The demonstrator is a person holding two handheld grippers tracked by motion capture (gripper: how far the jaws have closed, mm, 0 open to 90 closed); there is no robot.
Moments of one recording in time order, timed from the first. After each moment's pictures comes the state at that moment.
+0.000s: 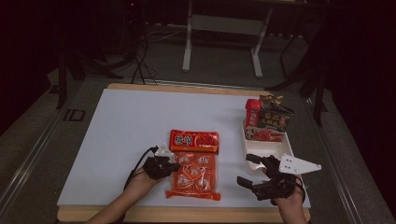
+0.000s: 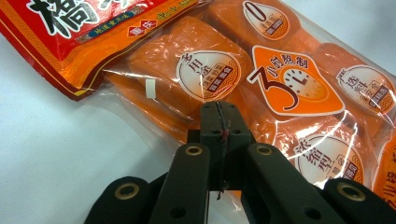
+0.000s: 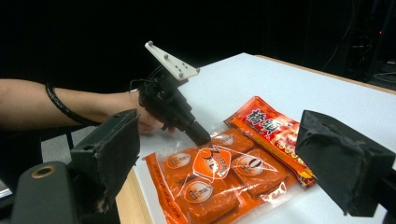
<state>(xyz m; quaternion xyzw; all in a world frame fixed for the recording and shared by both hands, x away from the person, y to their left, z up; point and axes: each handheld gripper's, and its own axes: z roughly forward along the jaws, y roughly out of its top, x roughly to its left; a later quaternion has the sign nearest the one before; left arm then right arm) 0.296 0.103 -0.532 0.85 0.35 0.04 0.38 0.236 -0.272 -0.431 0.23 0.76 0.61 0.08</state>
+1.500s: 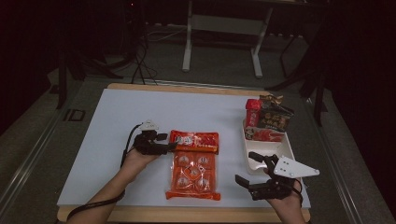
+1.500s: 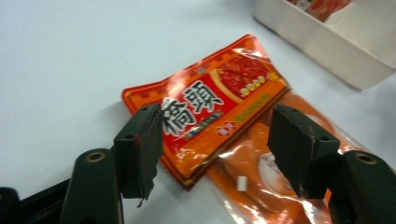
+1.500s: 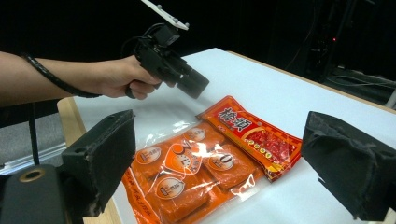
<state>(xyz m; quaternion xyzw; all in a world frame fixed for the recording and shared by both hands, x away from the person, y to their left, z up) 0.355 0.143 -0.508 0.79 0.40 0.07 0.47 0.229 -0.263 -0.429 0.24 0.77 0.57 0.15</state>
